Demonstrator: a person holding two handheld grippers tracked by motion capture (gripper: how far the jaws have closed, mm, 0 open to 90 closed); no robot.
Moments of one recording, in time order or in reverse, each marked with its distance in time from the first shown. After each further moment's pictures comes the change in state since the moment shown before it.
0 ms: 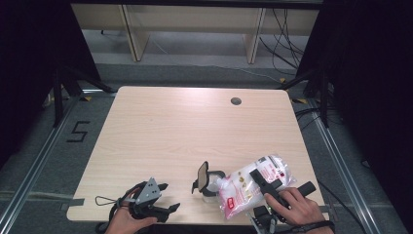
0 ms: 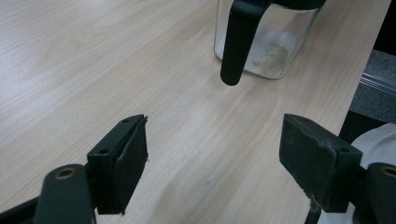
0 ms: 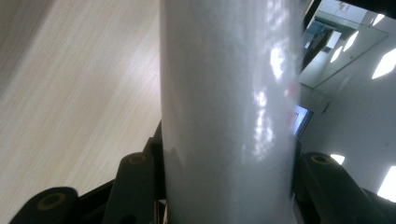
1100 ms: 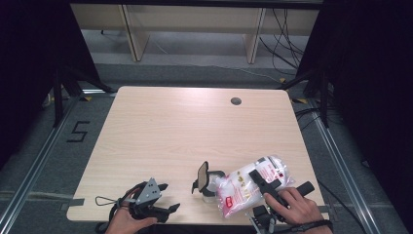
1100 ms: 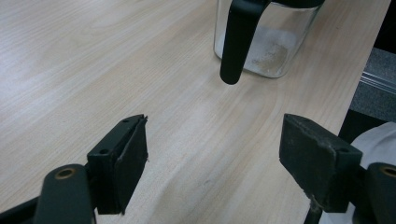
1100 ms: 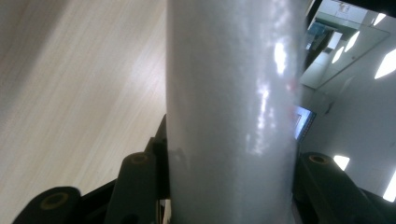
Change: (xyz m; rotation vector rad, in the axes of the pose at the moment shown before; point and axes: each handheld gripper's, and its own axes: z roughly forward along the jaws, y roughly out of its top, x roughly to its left) left arm 0.001 0.000 -0.002 0.027 0.000 0.032; right arm 0.004 0.001 0.003 -0.014 0.003 0.032
